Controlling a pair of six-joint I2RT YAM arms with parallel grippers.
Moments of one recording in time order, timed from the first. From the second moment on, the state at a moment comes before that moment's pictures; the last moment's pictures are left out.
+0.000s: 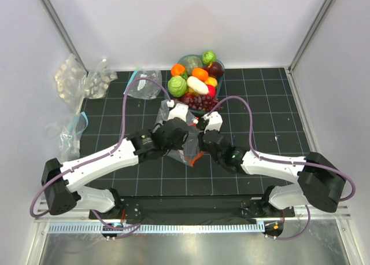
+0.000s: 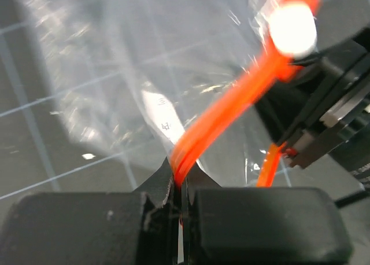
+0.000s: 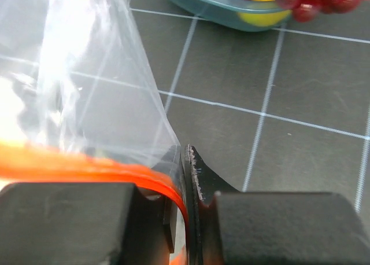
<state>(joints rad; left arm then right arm) -1.04 1.31 1.14 -0.61 -0.48 -0.51 0.95 1.32 0.64 0.20 0.52 0.46</state>
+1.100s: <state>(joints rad) -1.11 1.51 1.32 -1.04 -1.02 -0.63 0.91 1.26 0.60 0.26 0.39 0.46</state>
